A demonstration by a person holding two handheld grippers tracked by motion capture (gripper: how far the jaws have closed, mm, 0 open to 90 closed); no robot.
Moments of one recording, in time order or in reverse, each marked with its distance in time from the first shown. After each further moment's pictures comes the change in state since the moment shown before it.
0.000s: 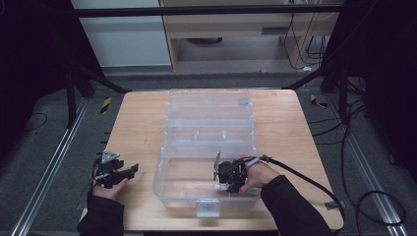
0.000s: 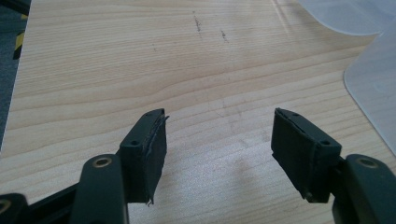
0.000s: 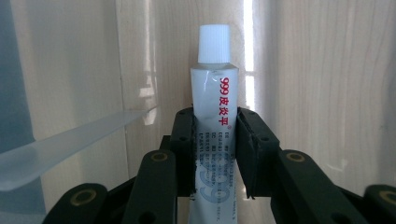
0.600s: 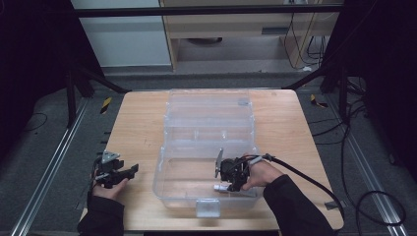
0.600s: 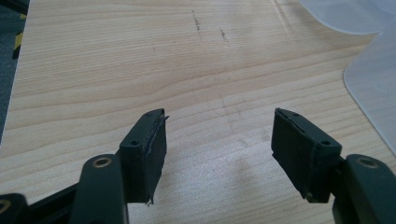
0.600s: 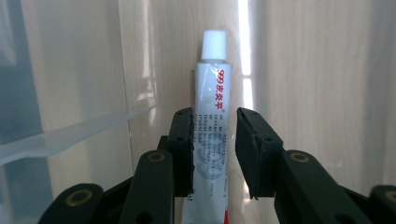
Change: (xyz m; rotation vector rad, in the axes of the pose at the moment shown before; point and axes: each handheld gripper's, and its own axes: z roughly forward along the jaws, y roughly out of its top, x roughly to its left) left arm 0.000 0.000 0.000 0.000 -0.002 0.000; right arm 0.000 -0.005 -0.014 -0.054 -0.018 0.023
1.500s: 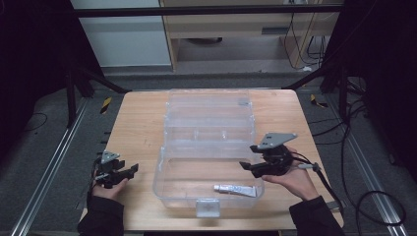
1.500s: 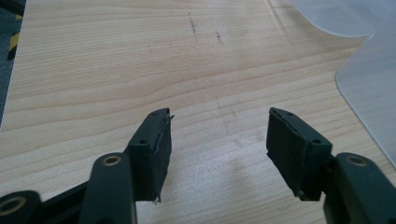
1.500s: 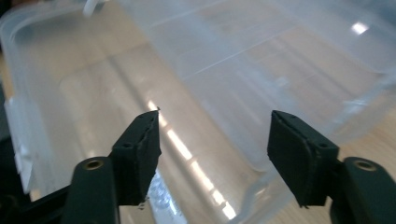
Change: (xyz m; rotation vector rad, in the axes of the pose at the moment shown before) left arm -0.001 0.001 -0.002 -0.008 -0.017 -0.003; right arm 0.015 -0.088 -0.083 -0.686 -0.329 0.476
